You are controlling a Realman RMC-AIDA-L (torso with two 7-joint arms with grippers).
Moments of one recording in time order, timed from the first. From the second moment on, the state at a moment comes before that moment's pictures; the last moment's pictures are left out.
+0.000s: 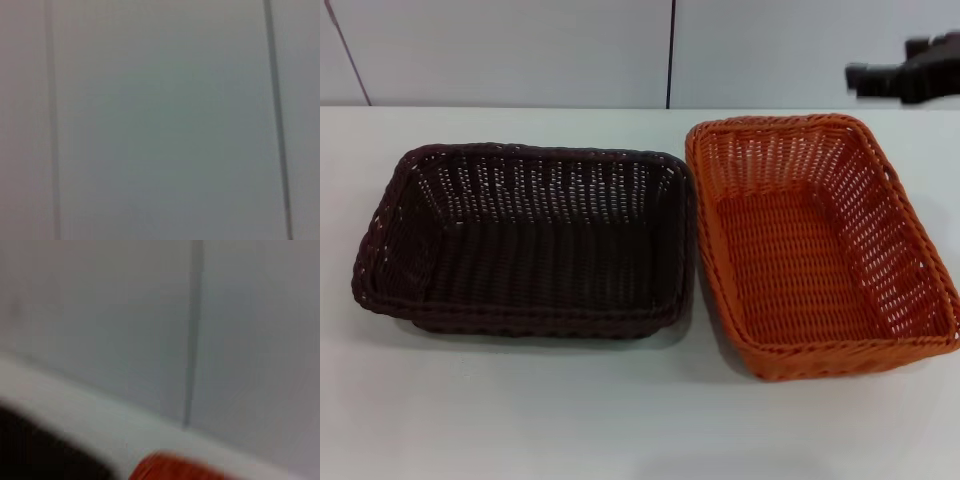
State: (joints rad) left arm 0.11 -2.07 -1.56 -0.96 2.71 0.73 0.09; right arm 0.35 2.02 -1.36 -1.88 -2.49 -1.21 2.79
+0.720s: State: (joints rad) left arm 0.07 -2.07 -1.54 -0.76 2.70 0.81 0.04; right arm 0.65 2.05 -1.27 -1.76 -2.52 -2.03 2.56
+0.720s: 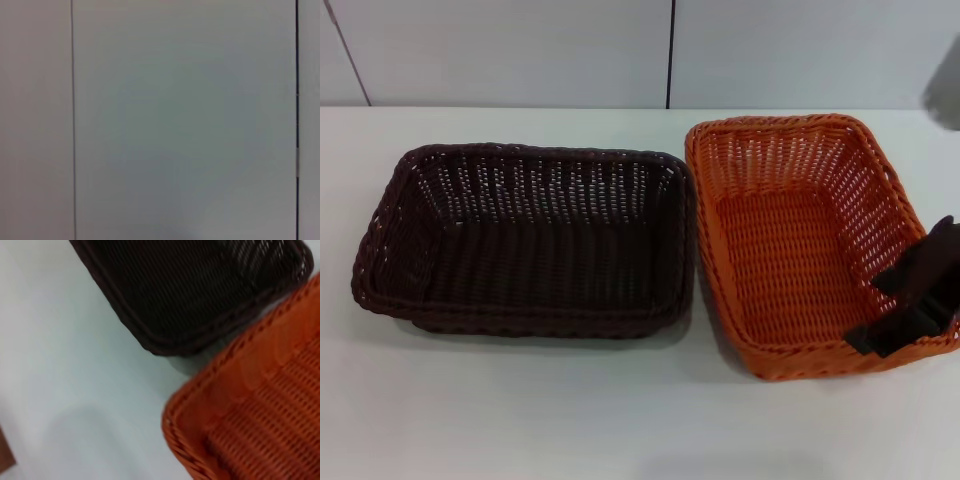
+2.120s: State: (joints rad) left arm 0.01 -2.06 -1.54 -0.70 2.70 0.80 0.04; right arm 0.75 2.08 -1.59 -1.36 -2.64 -1.77 2.51
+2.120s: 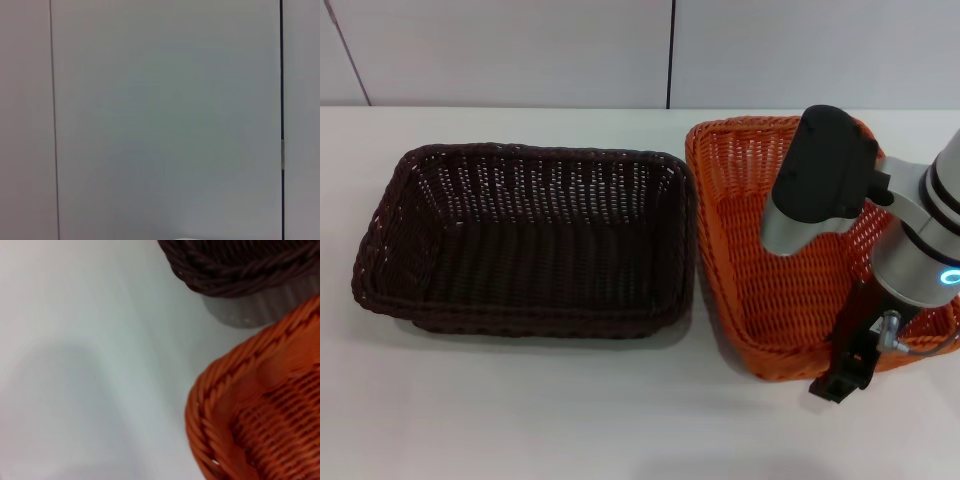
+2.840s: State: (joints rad) left arm -0.01 -2.06 -1.55 -0.67 2.70 0.81 0.04; right arm 0.73 2.08 -1.59 -1.40 -2.67 -1.69 2.55
